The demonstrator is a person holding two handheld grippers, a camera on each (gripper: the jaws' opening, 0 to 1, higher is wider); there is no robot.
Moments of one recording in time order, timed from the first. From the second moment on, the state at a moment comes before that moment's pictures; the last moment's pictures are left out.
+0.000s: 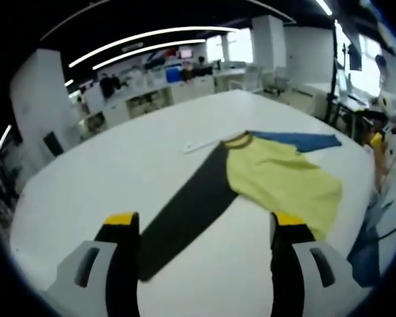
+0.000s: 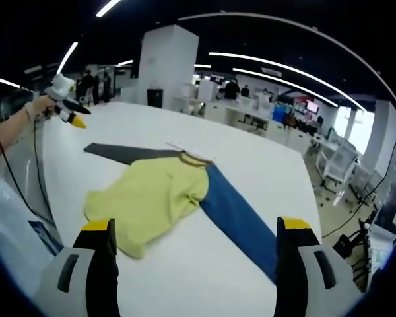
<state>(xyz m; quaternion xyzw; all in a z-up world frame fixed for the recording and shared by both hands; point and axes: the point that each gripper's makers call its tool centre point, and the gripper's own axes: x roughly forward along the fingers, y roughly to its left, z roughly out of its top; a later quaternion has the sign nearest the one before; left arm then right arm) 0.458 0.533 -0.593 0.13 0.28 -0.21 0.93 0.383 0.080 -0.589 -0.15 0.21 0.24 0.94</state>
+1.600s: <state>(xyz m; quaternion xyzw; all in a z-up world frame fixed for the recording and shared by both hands) 0.421 0.494 -0.580 0.12 0.27 -0.25 0.92 0.371 0.078 -0.583 -0.16 0.21 0.26 0.93</state>
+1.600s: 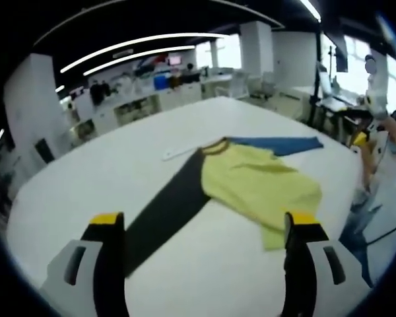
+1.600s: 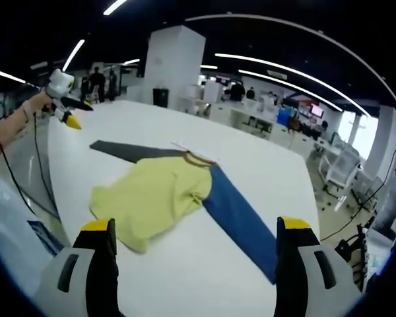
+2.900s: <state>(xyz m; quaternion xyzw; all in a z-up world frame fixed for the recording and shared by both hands) 0.404 0.471 -0.573 0.14 0.26 -0.28 0.92 0.372 0.084 -0.584 -0.16 0.21 0.27 0.93</state>
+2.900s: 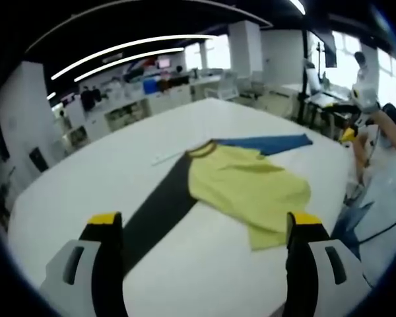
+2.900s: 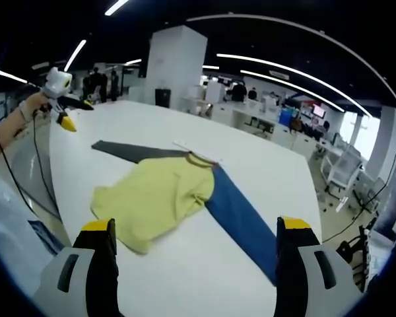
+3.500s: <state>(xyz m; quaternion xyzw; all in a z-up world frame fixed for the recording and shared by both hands) 0.395 0.461 -0.583 0.13 0.27 -0.29 0.91 0.370 0.086 -0.589 -0.16 0.21 0.27 0.93</state>
